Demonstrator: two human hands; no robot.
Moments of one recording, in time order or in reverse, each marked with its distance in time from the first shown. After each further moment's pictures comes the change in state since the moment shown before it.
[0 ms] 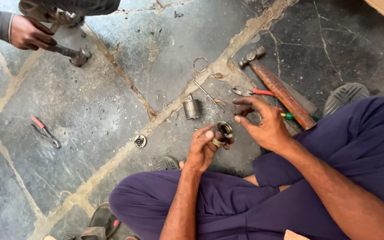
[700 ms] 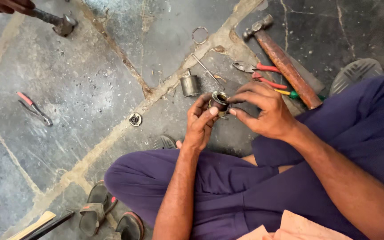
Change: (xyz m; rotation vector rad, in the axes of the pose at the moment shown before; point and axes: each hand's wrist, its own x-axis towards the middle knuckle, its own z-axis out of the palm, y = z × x) left_hand 0.002 -0.002 0.002 0.089 0.173 0.088; right_hand -0.009 -0.013 -0.003 -0.183 -0.097 -0.323
